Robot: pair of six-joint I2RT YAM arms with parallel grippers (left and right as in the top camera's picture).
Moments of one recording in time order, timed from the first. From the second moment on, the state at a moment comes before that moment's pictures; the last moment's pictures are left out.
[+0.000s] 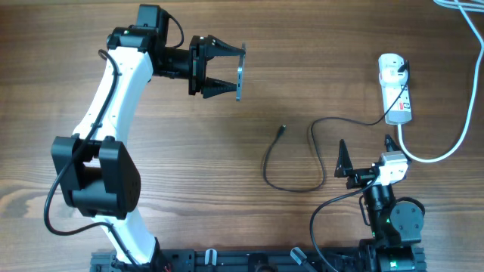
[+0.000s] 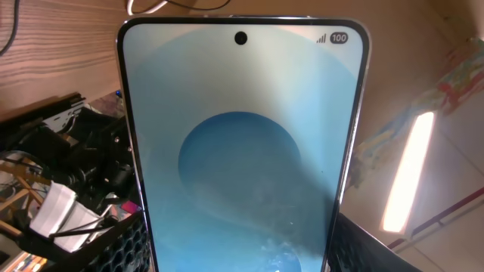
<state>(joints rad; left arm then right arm) -0.12 1.95 1.70 -1.11 1.48 -0.89 0.05 0.01 0.01 0.00 -0.05 -0.01</state>
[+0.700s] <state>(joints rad) -0.12 1.95 1.70 -1.11 1.48 -0.89 0.05 0.02 0.01 0.53 -0.57 1.35</state>
